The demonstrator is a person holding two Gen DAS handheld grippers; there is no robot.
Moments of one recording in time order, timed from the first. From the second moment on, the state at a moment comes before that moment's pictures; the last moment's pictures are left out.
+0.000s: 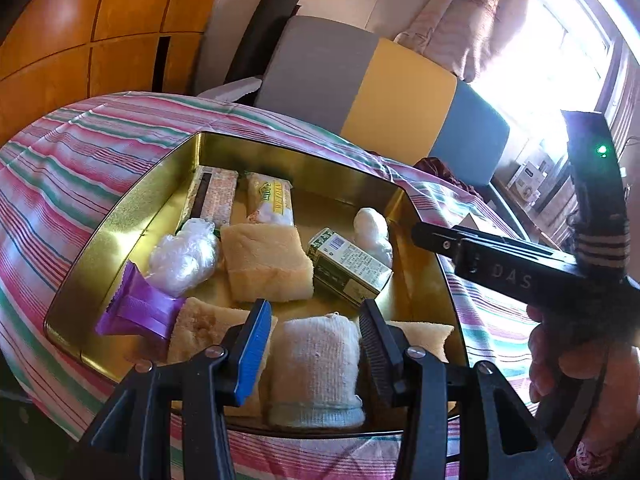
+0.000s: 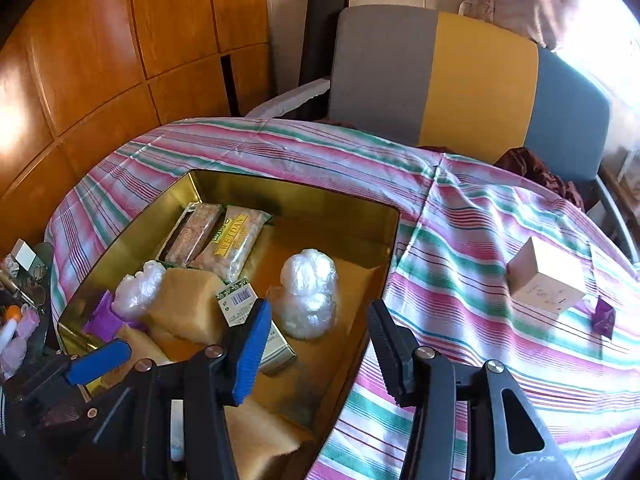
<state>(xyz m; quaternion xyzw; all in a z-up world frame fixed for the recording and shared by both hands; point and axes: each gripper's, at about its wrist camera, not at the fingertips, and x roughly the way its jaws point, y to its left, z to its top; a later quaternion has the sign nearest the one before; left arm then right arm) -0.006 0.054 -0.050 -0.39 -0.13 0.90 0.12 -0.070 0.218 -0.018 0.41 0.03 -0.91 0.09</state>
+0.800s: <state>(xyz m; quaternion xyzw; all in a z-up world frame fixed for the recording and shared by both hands) 0.012 0.093 -0.038 -0.38 -0.10 0.91 0.16 -0.035 0.319 -0.023 0.42 0.02 -0.91 0.02</state>
